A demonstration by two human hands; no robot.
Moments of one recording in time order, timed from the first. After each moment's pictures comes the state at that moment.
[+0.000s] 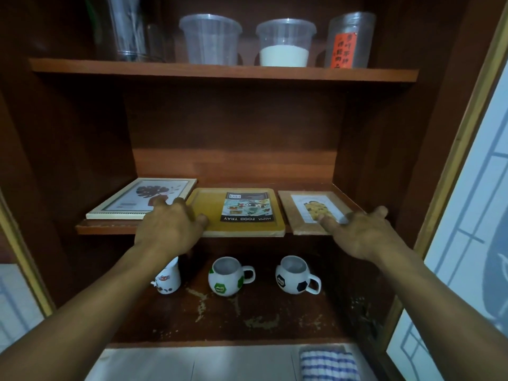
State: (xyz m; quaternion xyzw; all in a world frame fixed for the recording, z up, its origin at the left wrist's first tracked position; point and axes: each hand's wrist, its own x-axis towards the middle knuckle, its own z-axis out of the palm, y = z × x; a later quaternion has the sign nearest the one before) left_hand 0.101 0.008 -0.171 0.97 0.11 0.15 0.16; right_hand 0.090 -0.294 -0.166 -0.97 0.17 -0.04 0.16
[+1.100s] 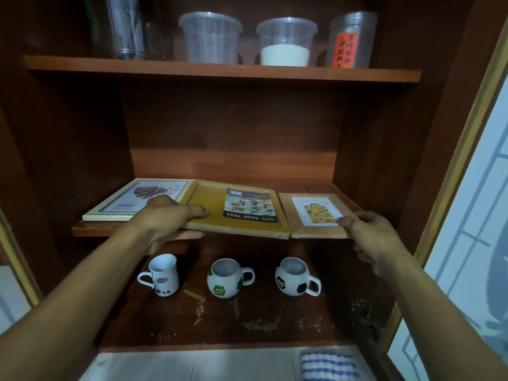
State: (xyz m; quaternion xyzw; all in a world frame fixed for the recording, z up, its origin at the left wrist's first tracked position) left_hand 0.107 0.017 -0.151 0.73 0.09 -0.01 0.68; right_hand 0.105 -0.309 -0.191 -0.78 0.16 -0.13 0.59
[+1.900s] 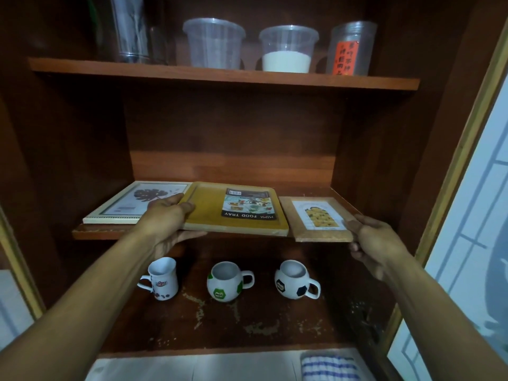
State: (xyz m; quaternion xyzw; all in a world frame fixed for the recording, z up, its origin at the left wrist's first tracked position) left_hand 0.120 0.020 -0.164 0.64 0.08 0.04 0.77; right_hand 0.098 -0.303 -0.189 -0.68 0.13 -0.12 0.71
